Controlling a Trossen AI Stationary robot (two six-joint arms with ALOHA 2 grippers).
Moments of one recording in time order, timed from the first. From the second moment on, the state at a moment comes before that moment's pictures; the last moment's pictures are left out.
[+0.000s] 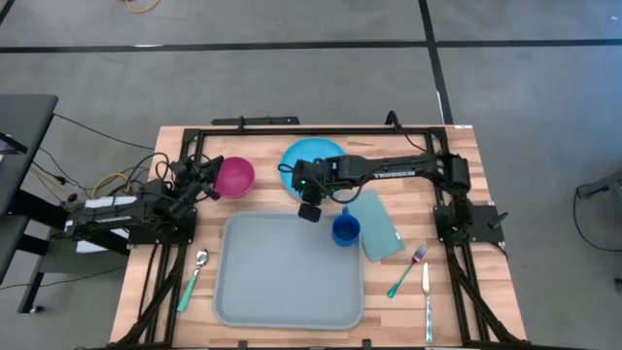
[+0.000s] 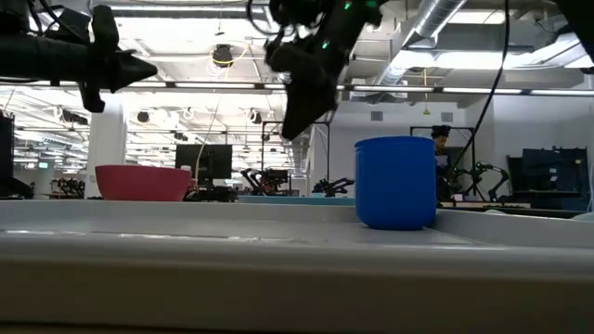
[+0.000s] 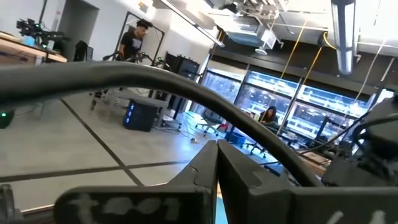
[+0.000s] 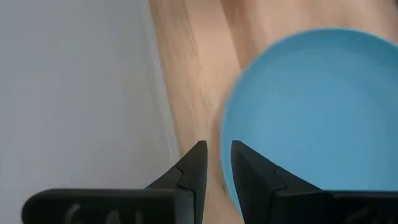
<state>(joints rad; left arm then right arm) 0.15 0.03 0.02 0.32 -0.60 -0.22 -0.08 2.00 1.66 -0.73 0.08 0.07</state>
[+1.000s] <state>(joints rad) 0.15 0.03 0.02 0.35 -0.60 -0.22 -0.16 2.13 1.66 -0.58 -0.10 -0.06</state>
